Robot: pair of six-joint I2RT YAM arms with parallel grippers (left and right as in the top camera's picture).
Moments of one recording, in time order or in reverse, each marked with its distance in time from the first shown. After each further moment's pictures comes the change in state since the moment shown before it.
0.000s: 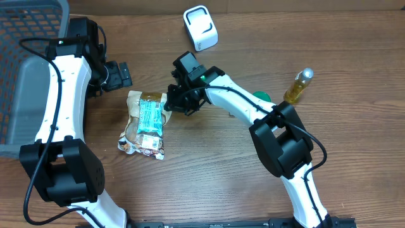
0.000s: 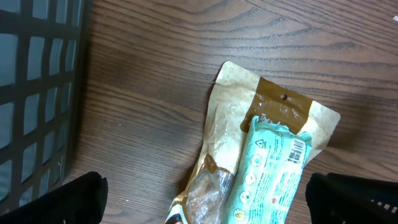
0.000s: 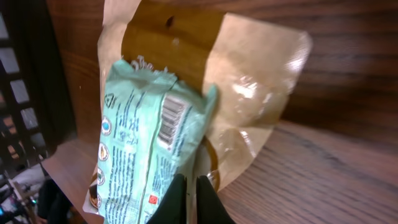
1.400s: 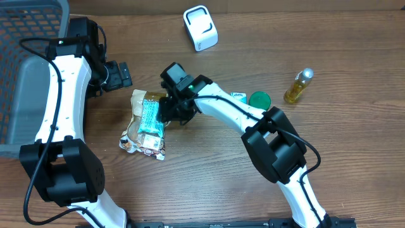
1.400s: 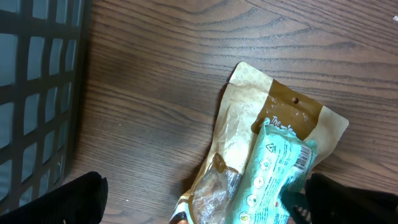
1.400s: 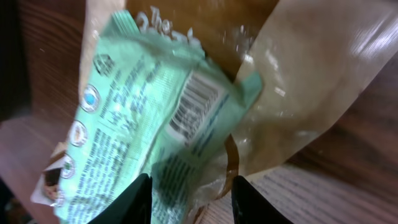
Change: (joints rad) left arm 0.000 0.000 0.000 0.000 0.000 0.000; right arm 0.070 0.004 0.001 -0.039 0.097 -0.119
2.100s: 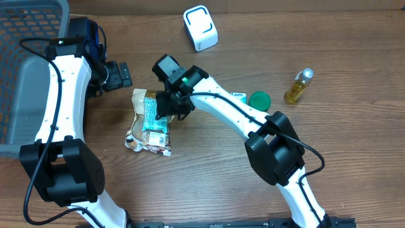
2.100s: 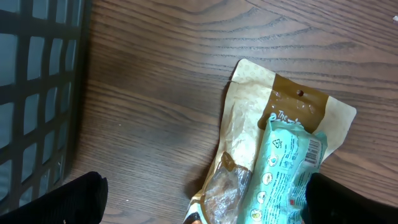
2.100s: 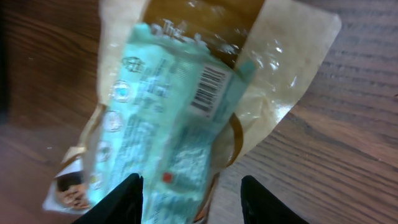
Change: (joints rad) left arm 0.000 0.000 0.000 0.000 0.000 0.000; right arm 0.036 -0.002 0.171 -0.227 0.182 -0.024
